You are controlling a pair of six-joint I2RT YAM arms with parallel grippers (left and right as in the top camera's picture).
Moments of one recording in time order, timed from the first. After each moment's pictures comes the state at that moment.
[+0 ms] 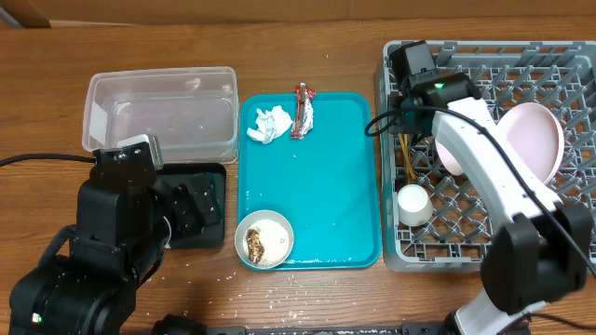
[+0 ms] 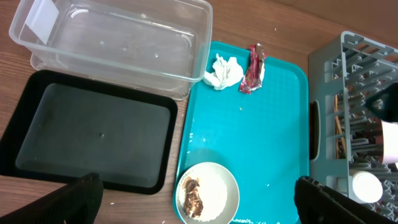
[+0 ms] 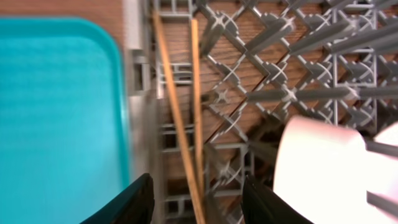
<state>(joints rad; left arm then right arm) -0.30 0.94 1.46 -1.32 -0.12 -0.53 0.28 1.78 1.55 -0.98 0.24 0.28</state>
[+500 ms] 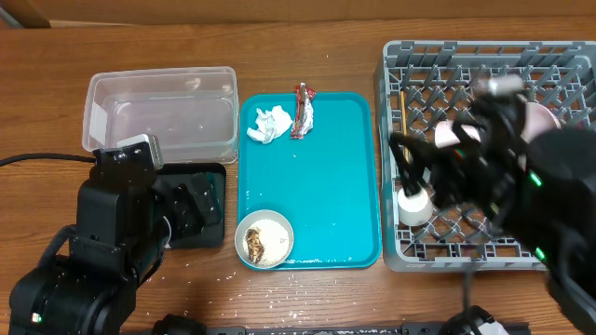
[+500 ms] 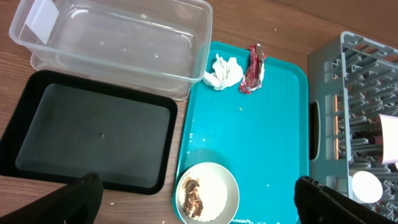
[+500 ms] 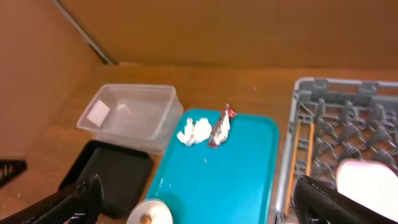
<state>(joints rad) -0.30 0.94 1.46 -1.32 -0.12 -0.53 0.49 1.03 1.65 -1.11 -0.02 0.33</state>
